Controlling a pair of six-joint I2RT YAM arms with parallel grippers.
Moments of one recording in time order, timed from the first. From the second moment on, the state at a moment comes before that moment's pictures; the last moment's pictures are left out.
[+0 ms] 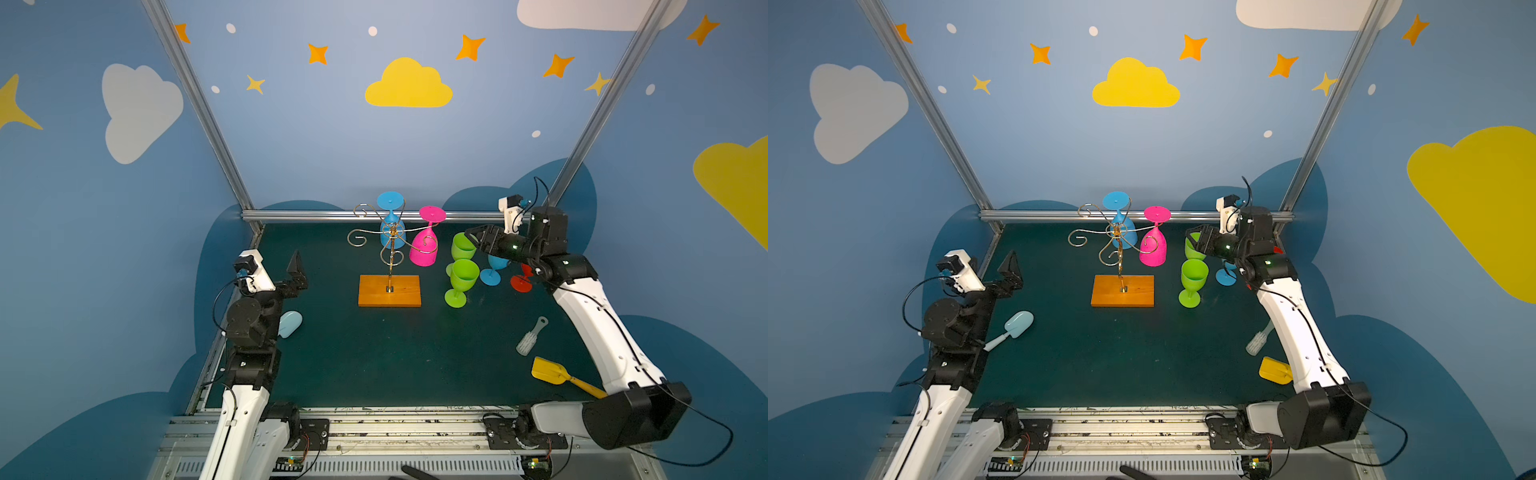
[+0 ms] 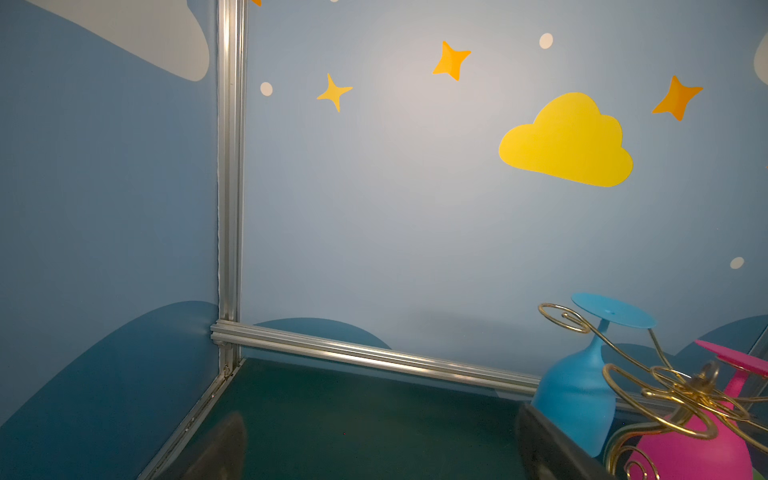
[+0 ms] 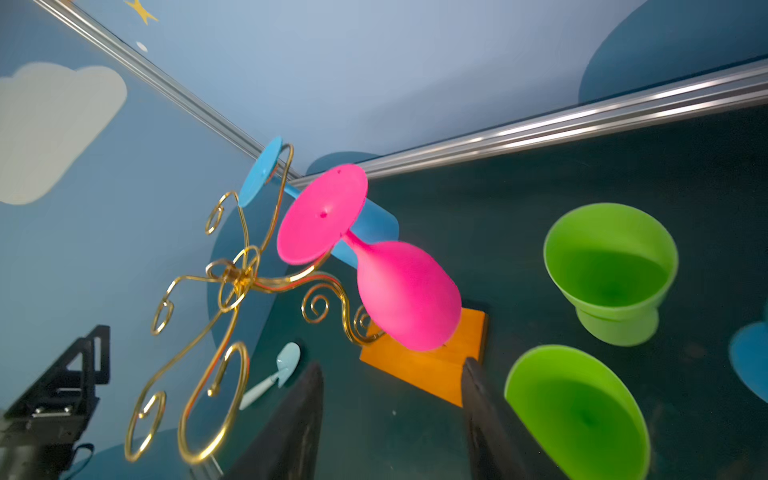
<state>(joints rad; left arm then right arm) 0.00 0.66 0.62 0.18 -0.06 -0.20 0.21 1.40 1.41 -0.41 -0.53 0.50</state>
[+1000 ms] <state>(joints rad) 0.00 0.65 0.62 0.18 -0.06 -0.21 0.23 1.76 1.60 -0.10 -0.79 0.84</state>
